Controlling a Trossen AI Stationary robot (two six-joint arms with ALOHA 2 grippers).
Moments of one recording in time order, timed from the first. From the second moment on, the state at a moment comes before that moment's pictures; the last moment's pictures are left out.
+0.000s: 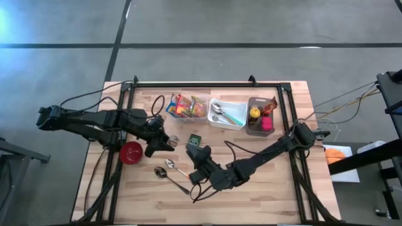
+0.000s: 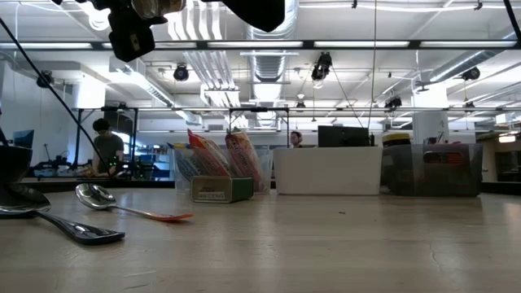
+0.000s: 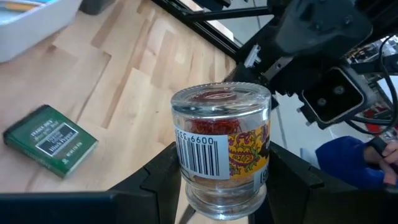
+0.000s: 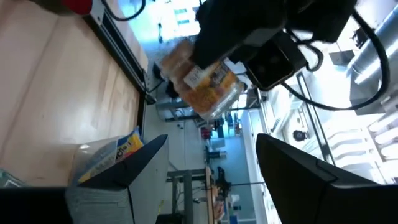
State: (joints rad) left arm -0.06 0.94 0.77 -0.31 0.26 -0.62; right arm 0.46 2.03 1.51 0.36 1.17 -1.21
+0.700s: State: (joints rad) left arm -0.06 0.94 0.77 -0.31 0.29 -0.66; right arm 0.46 2.03 1.53 0.33 1.11 -1.31
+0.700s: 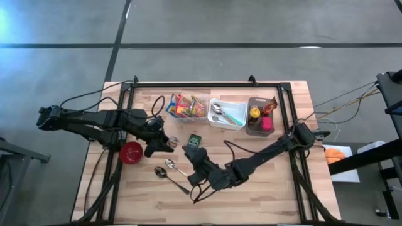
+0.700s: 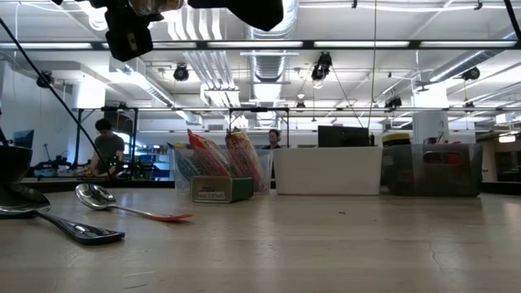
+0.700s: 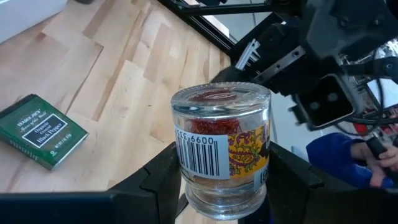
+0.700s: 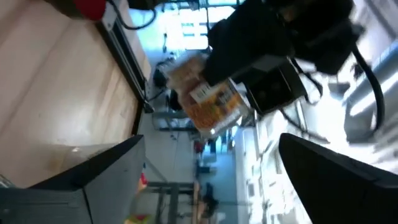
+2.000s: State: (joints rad) left arm -0.08 1.06 0.77 -0.15 0.46 -0.77; right arm 0.41 2.03 1.54 0.34 0.94 -1.58
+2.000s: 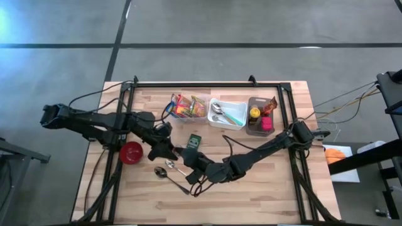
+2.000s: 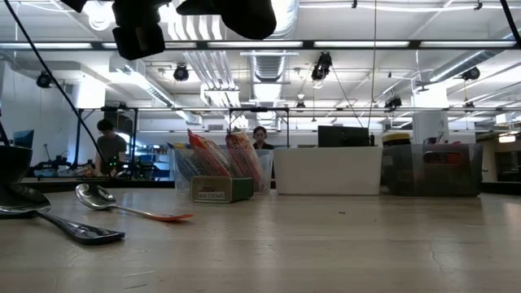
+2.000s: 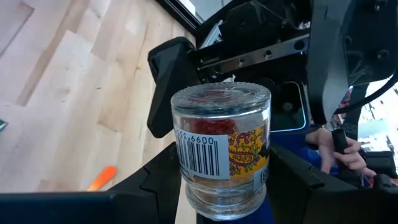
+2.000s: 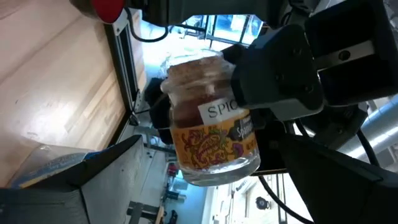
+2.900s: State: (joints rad) left arm -0.13 1.07 0.77 -0.11 0.42 -0.89; right arm 0.40 2.03 1.54 0.32 0.90 -1.70
